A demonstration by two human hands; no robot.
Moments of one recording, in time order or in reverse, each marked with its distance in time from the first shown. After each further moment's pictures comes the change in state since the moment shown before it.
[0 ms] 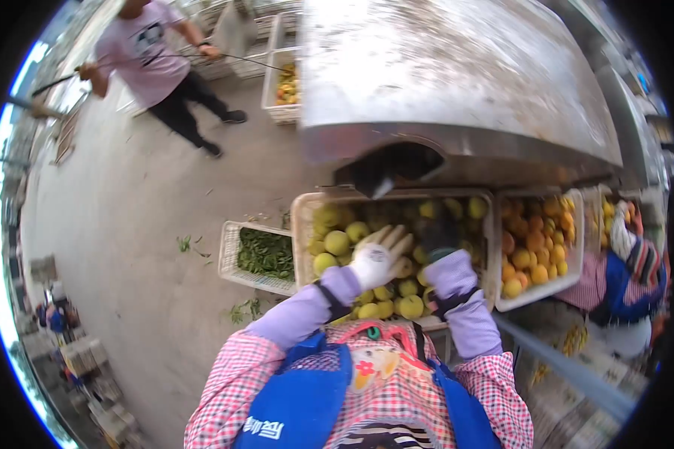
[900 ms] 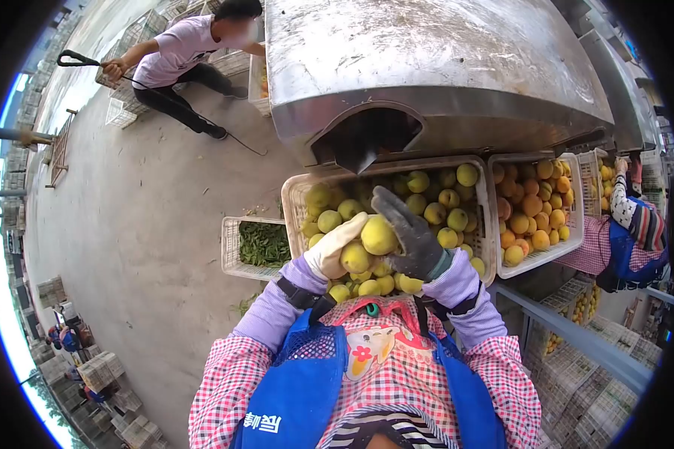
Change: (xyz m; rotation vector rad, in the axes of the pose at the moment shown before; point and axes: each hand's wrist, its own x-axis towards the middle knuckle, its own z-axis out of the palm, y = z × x) left_hand -0.022 0.019 -0.120 -1.899 -0.294 -0.624; right_hand -0.003 -0.055 -0.054 0.868 0.618 -0.557
